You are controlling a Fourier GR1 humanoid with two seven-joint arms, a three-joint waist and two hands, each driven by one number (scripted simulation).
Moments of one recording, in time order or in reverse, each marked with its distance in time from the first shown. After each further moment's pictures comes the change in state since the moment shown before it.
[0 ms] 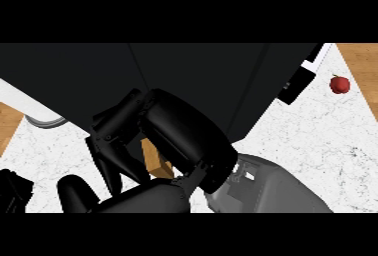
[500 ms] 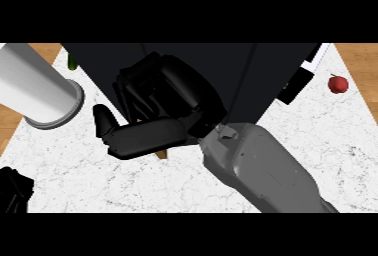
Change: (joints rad) left arm -0.017 -0.035 0.027 0.004 -0.033 -0.023 0.028; right arm -0.046 0.001 -0.074 0.236 -0.077 0.024 -0.128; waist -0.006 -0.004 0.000
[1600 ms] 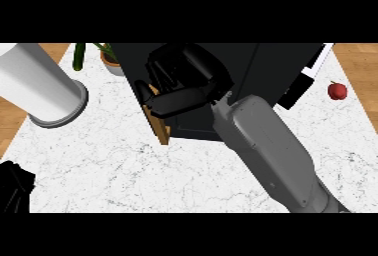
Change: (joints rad) left arm -0.044 -0.024 0.029 0.011 -0.016 -0.031 0.046; right arm -0.038 -0.021 -0.117 0.300 0.016 0.311 -0.202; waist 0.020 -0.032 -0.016
